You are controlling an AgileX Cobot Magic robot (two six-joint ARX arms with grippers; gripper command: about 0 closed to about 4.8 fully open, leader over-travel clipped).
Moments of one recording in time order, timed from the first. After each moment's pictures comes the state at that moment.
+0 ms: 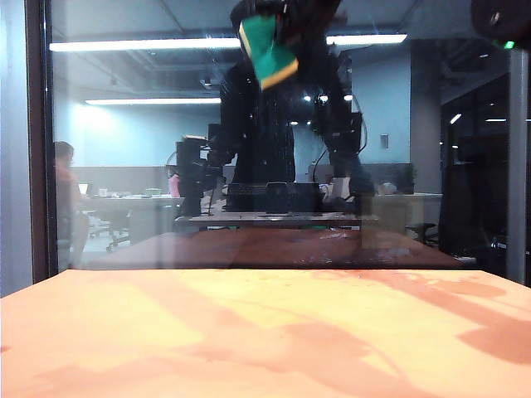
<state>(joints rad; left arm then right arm) 0.01 0.00 0.01 0.03 0.51 0.09 0.43 2.60 3.14 -0.64 -0.06 -0.10</state>
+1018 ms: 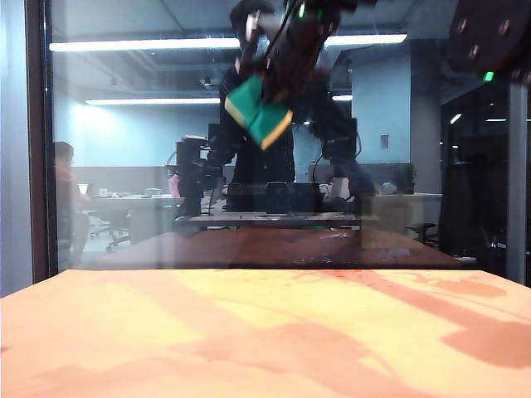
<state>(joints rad) 0.01 0.00 0.01 0.03 0.51 0.09 0.46 2.67 3.13 -0.81 0.00 -0.11</state>
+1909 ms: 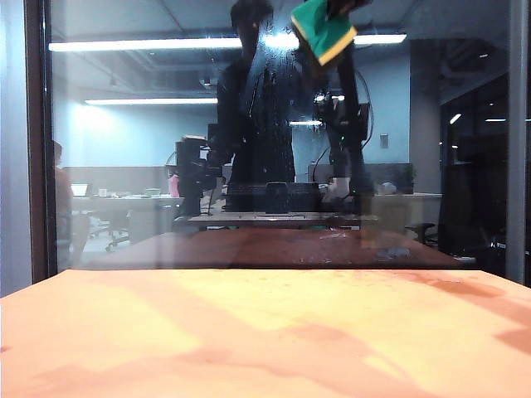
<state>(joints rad) 0.01 0.00 0.01 0.03 0.51 0.09 0.35 2.42 3.13 -0.90 0.09 -0.13</state>
